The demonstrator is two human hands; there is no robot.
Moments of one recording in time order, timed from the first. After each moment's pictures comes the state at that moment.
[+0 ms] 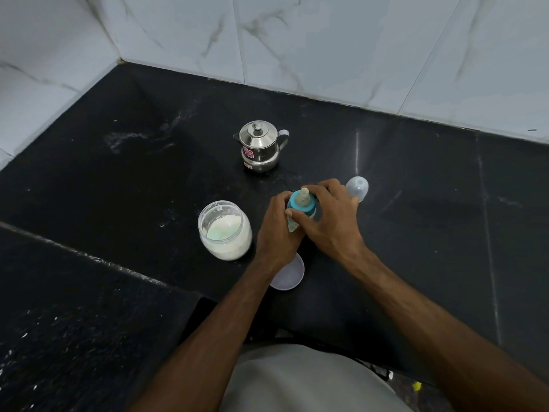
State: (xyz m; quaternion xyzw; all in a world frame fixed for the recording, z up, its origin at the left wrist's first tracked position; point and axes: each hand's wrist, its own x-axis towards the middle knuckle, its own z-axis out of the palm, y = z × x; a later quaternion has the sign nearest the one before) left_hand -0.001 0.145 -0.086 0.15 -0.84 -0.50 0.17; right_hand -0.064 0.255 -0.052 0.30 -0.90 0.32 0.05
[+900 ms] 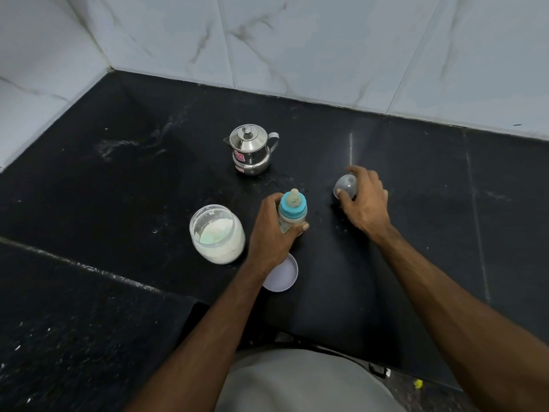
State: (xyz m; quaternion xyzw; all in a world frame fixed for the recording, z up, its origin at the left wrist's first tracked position) left_hand -0.001 0.144 -0.084 0.18 -0.83 -0.51 0.13; right_hand -0.137 0.306 -0.075 0.15 -0.94 0.31 -0.01
